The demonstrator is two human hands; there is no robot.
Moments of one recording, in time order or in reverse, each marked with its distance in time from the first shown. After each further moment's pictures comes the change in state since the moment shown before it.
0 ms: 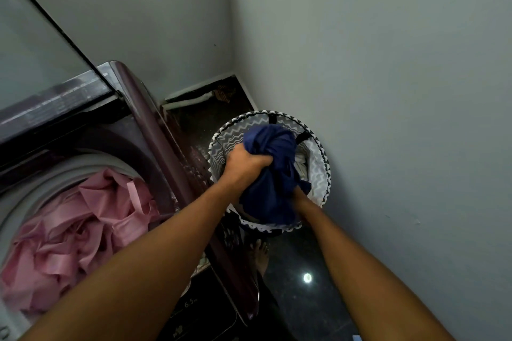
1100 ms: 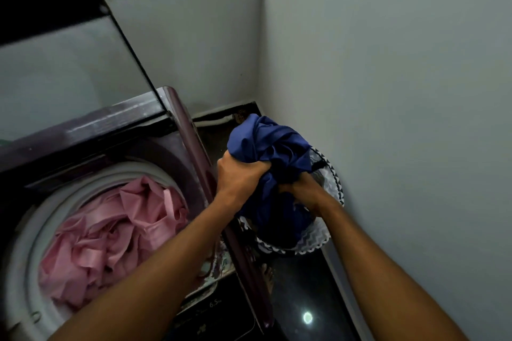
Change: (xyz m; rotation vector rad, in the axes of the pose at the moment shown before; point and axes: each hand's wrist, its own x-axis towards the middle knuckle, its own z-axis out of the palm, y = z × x) left_hand -0.058 0.040 -0.069 -0.088 0.332 0.145; right_hand -0.073 -0.117 -0.011 -0.003 -0.141 -0.413
